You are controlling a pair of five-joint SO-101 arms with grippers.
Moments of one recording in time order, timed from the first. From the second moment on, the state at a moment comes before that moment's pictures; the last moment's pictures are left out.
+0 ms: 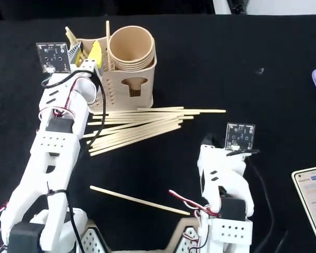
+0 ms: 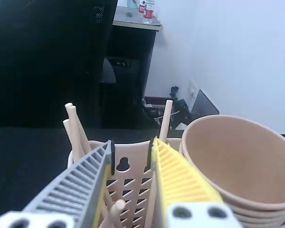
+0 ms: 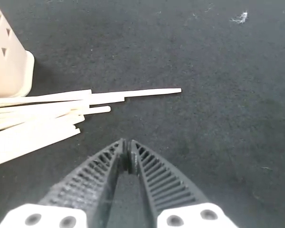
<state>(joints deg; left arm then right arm) -1.0 -28.3 45.9 -5.4 5.7 6.8 -103.2 96.5 50.1 -1.1</state>
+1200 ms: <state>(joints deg) 3.3 -62.2 34.2 69.3 -14.9 6.8 -103.2 96.5 49.4 -1.1</state>
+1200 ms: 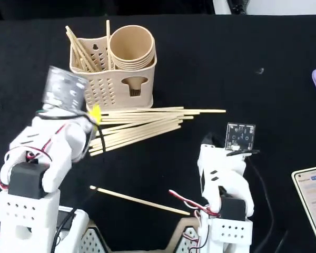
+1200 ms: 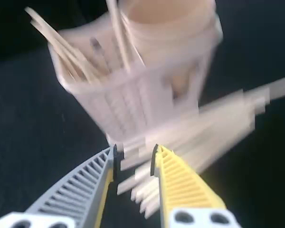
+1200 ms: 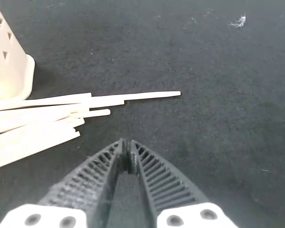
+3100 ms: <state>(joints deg) 21.8 -20.6 59.0 57.0 -44.1 6.8 -103.2 96.5 49.4 -1.1</state>
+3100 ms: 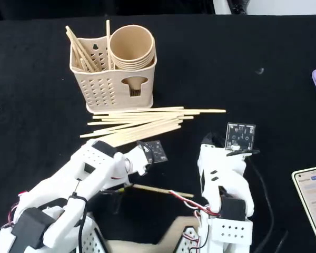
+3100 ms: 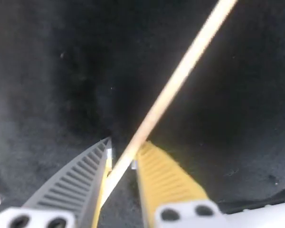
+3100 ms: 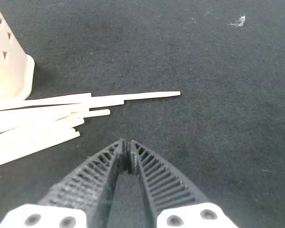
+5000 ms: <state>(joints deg) 8.9 -18.9 46.4 51.5 -33.8 6.8 -103.2 96.5 49.4 -1.1</state>
